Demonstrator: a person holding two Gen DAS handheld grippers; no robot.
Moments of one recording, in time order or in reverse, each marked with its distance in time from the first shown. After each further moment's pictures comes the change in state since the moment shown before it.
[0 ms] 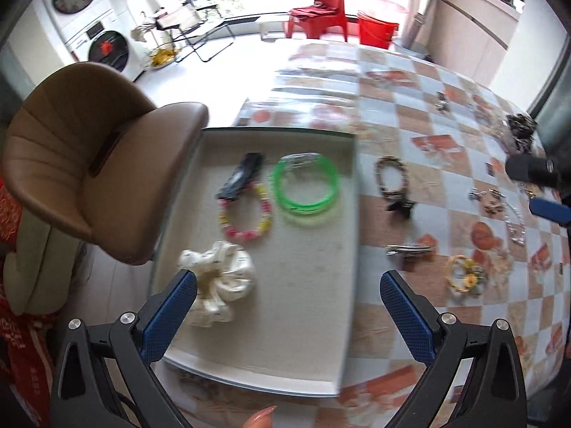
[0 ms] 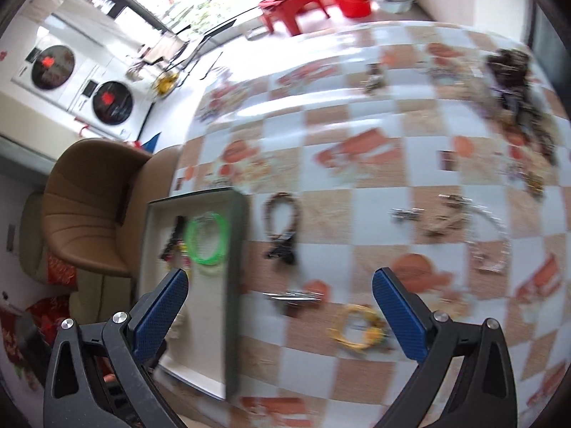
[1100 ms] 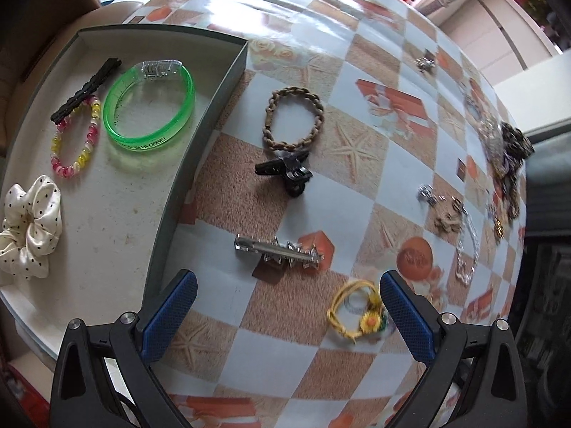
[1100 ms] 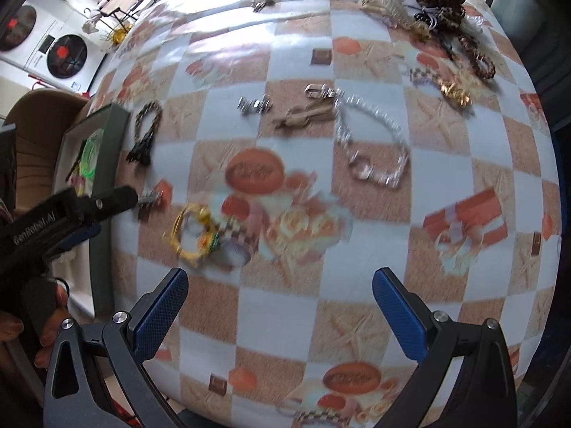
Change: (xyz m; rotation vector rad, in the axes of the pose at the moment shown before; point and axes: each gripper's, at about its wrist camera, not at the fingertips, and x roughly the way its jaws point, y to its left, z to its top) left arm 0.096 -0.096 0.019 -0.266 0.307 -0.232; right arm 0.014 -0.105 -0.043 -0.053 0.186 -0.198
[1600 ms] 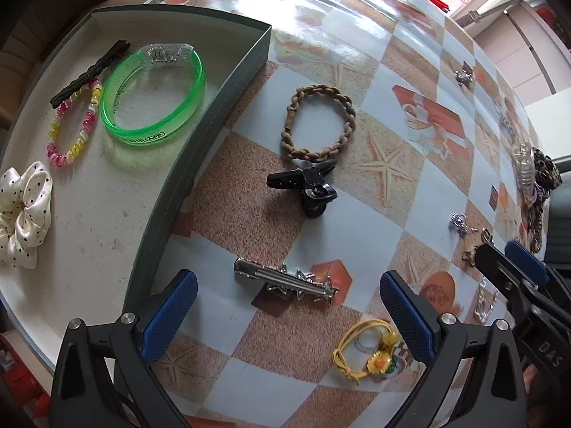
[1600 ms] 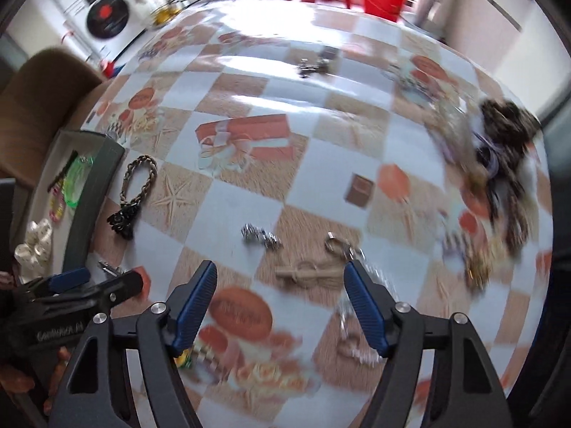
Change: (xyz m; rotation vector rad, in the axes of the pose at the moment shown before) left arm 0.026 0.005 0.009 -0.099 -0.016 0.067; right arm 0.028 0.038 0.093 -0.333 -0.083 -0.060
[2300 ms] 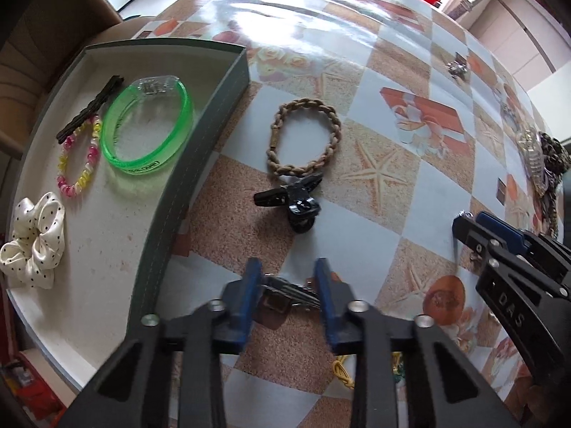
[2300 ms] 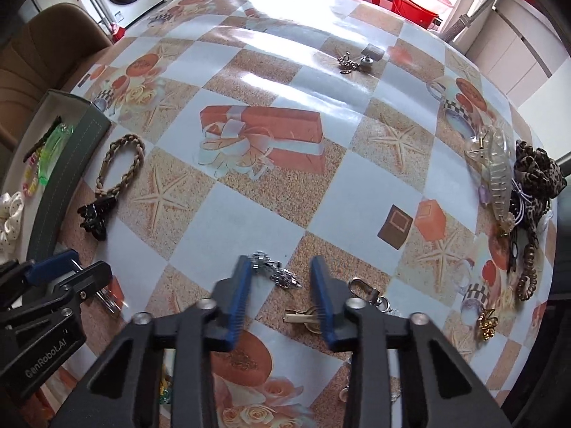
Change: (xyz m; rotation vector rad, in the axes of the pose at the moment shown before) left arm 0.001 -0.033 0.008 0.087 -0.054 0.081; right arm 0.033 0.023 0.013 -0.101 0.023 -0.070
